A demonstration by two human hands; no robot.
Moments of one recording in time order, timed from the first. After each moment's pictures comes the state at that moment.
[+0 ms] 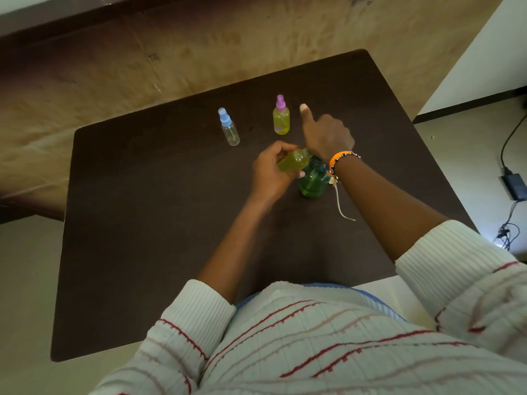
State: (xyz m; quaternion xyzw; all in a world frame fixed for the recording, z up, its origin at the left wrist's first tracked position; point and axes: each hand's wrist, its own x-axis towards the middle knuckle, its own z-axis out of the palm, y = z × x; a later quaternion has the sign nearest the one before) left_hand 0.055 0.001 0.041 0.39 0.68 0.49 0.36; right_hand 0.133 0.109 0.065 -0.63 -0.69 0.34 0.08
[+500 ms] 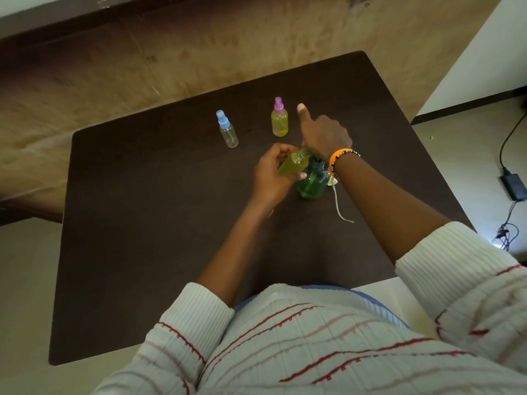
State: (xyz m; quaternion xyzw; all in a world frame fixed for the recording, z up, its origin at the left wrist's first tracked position) left_hand 0.063 0.001 0.043 0.36 0.68 0.51 0.39; right_hand 0.131 0.114 0.066 -0.62 -0.70 0.35 0.06
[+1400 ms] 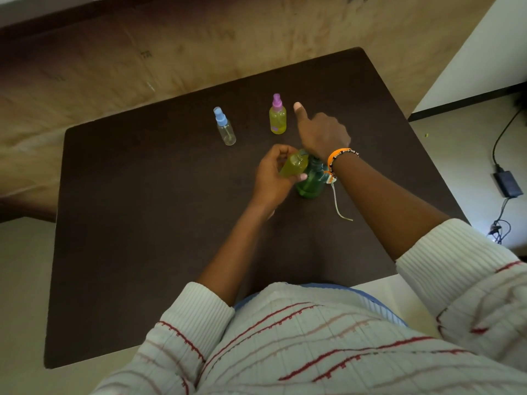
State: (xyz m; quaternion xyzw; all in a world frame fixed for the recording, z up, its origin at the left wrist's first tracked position) left_hand 0.066 -0.002 0.038 0.36 0.68 0.50 0.39; right_hand 0.130 0.110 0.068 -0.63 -0.71 0.32 0.06
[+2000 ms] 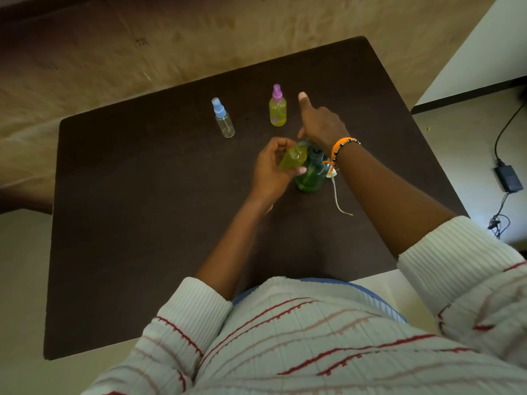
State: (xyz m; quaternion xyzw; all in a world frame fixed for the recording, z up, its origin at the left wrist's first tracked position) left_hand 0.065 -0.001 0.037 0.36 0.68 0.51 0.39; right_hand 0.129 0.121 0.058 -0.60 -0.68 0.41 0.06
